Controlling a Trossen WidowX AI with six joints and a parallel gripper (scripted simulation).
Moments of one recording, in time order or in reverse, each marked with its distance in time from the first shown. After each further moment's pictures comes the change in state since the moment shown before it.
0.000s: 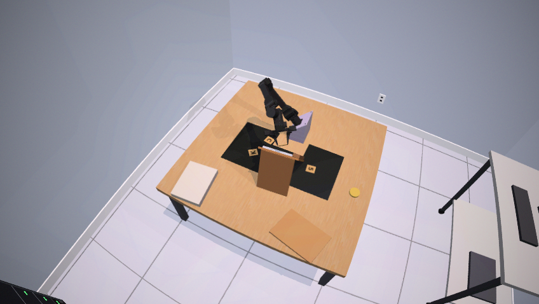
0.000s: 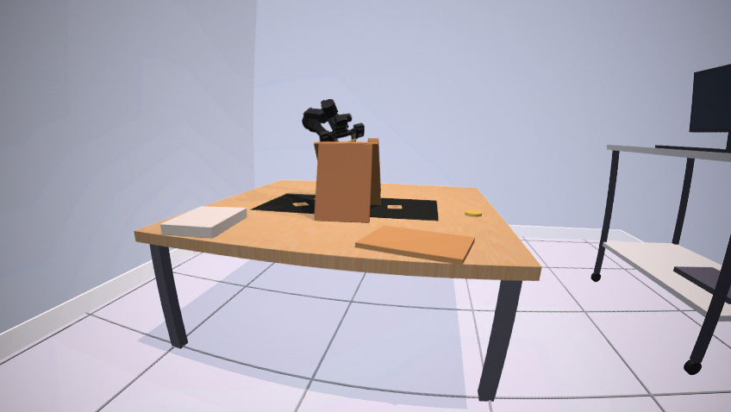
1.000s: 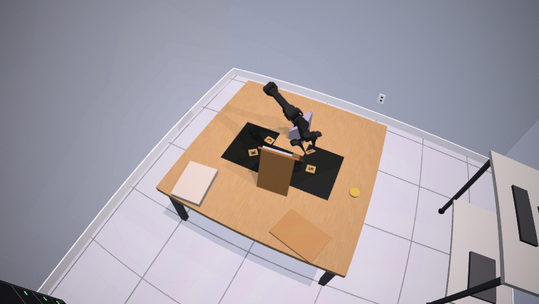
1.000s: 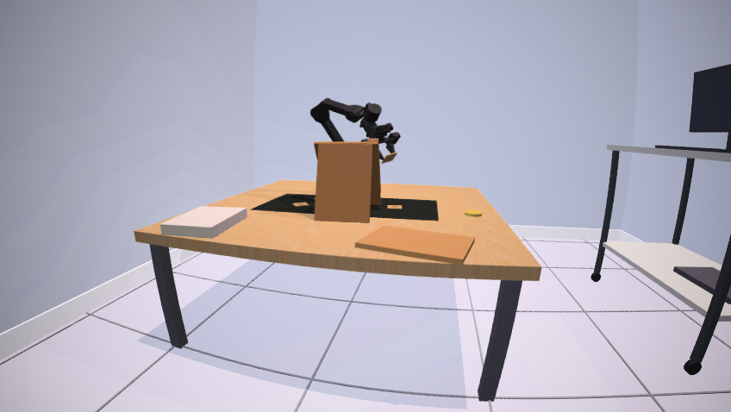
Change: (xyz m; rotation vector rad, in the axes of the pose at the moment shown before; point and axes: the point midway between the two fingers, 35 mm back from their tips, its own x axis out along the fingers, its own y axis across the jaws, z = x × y) arm 0.064 0.146 -0.040 -0.185 0.274 0.159
